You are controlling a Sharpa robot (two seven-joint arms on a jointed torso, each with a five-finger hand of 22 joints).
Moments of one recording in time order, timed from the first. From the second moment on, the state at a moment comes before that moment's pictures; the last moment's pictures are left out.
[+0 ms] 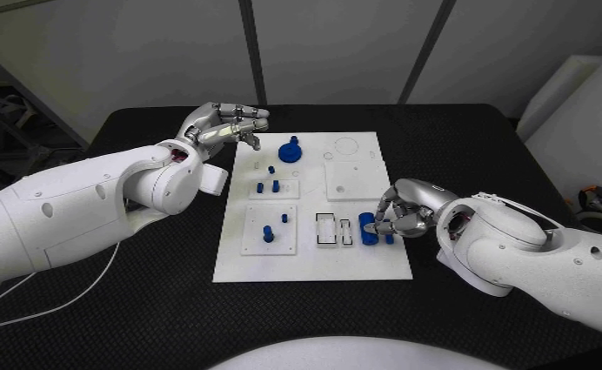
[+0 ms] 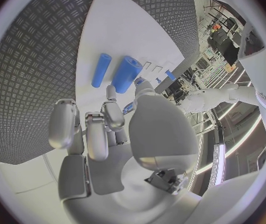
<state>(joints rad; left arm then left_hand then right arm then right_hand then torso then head) 1.13 -0.91 0.01 1.50 -0.14 -0.28 0.34 1.37 -0.14 0.38 -0.06 0.29 1.02 0.18 0.15 0.07 1.07 0.10 0.40 0.11 1.06 0.03 1.05 0.36 0.18 1.04 0.13 0.57 0.94 1.00 -1.00 -0.01 1.85 -1.47 -0.28 -0.53 1.23 -0.12 -0.11 0.29 0.39 0.95 0.10 0.38 0.32 1.35 0.03 1.24 1.22 1.47 -0.05 1.54 1.31 0.09 1.37 0.07 1.37 1.28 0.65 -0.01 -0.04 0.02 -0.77</state>
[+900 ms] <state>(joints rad) 1.13 -0.91 0.01 1.50 -0.14 -0.28 0.34 1.37 -0.14 0.38 -0.06 0.29 1.02 0.18 0.15 0.07 1.07 0.10 0.40 0.11 1.06 0.03 1.05 0.36 0.18 1.04 0.13 0.57 0.94 0.97 -0.93 0.00 1.80 -1.51 -0.27 -0.55 1.24 -0.07 -0.13 0.29 0.42 0.94 0.09 0.43 0.35 1.36 0.02 1.27 1.25 1.47 -0.05 1.54 1.31 0.09 1.37 0.07 1.37 1.29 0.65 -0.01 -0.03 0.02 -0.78</state>
